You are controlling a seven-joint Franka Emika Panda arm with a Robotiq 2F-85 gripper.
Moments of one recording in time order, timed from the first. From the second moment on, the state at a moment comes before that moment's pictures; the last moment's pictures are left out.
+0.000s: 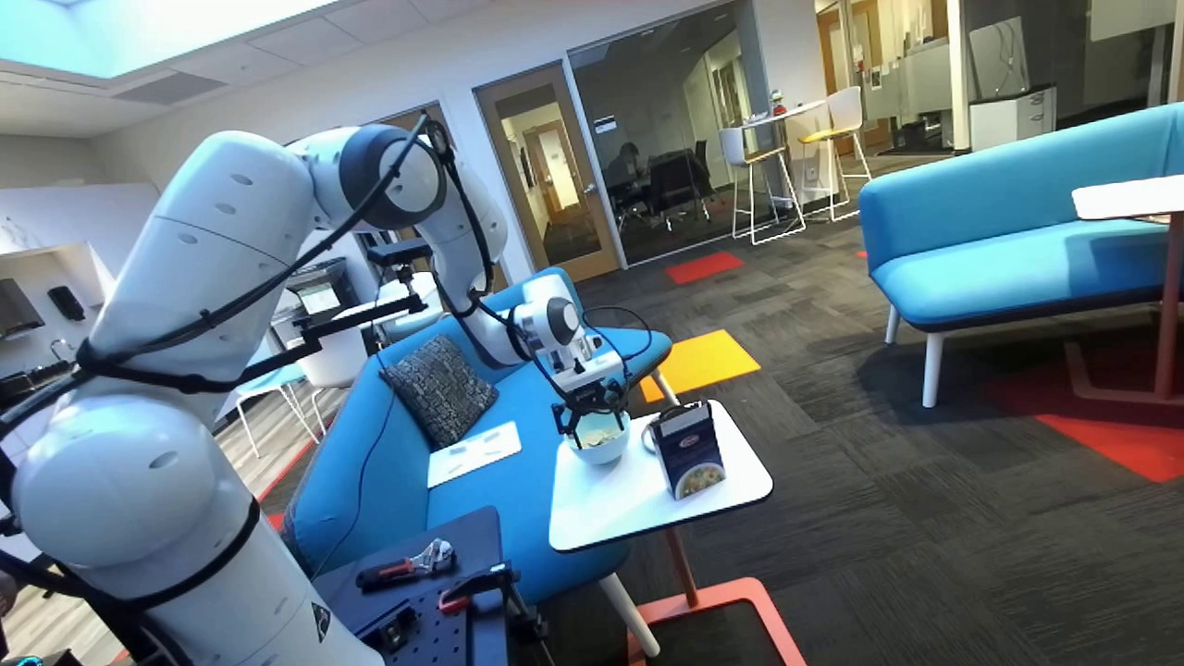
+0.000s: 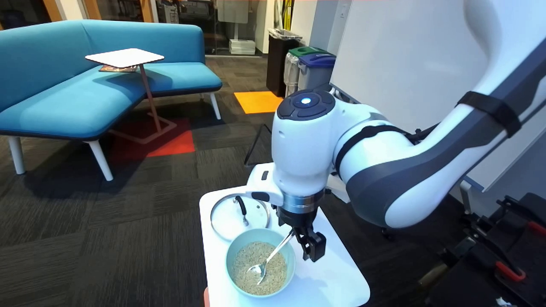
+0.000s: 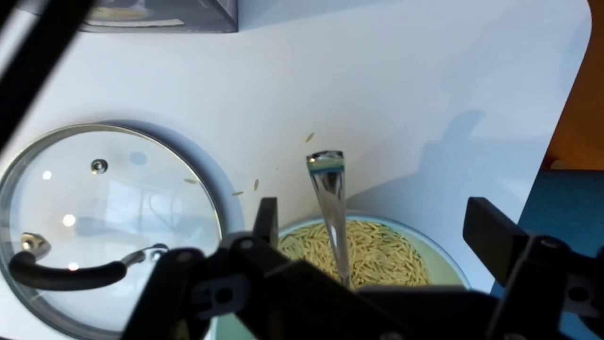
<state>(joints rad) 0.55 0.79 0.24 -1.88 -0.52 2.50 -0.43</state>
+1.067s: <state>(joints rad) 0.62 0.87 0.18 -1.77 -0.55 2.44 -0.35</state>
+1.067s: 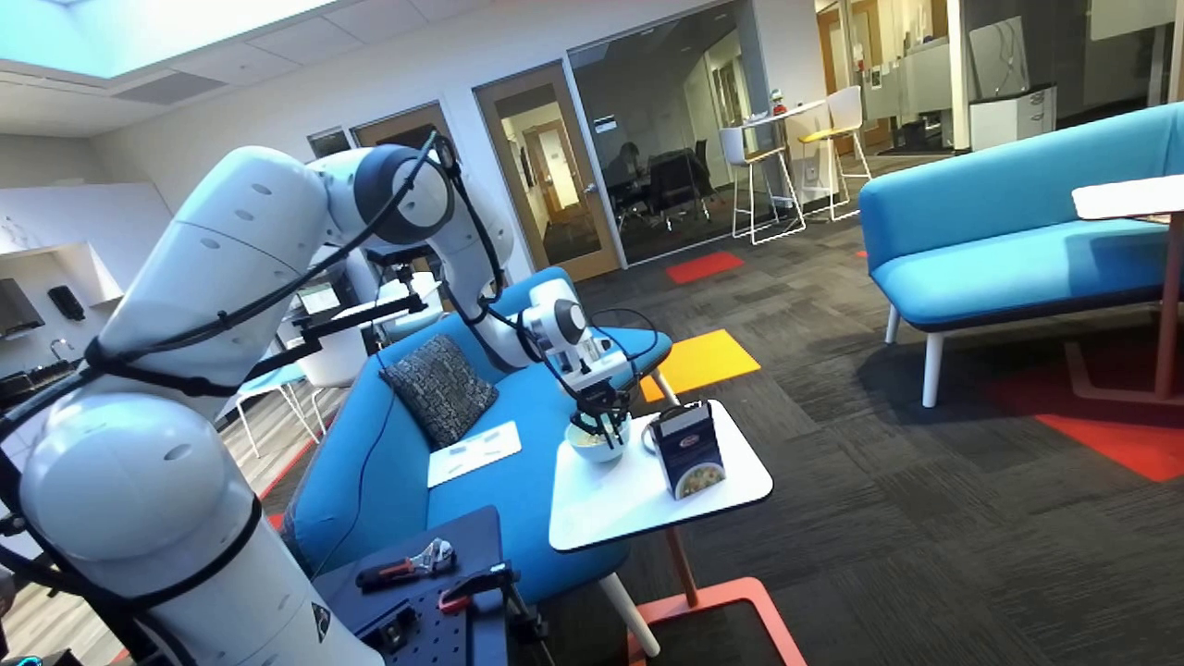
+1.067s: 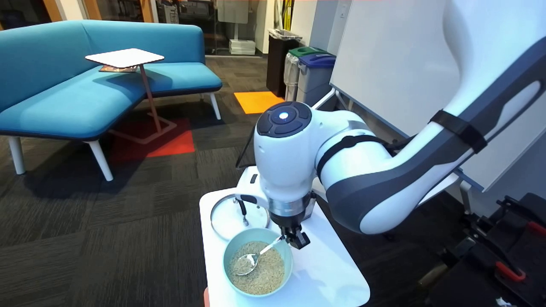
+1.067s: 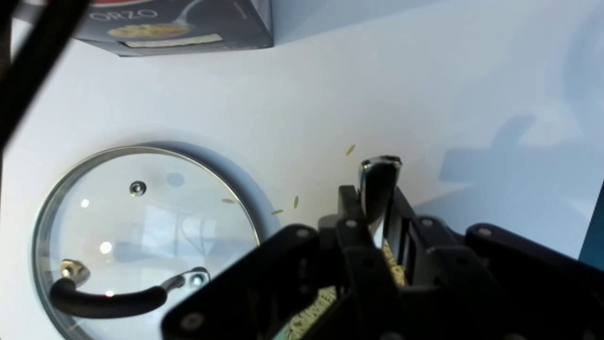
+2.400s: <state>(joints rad) 0.66 0.55 0.17 -1.98 -0.84 2.24 0.01</state>
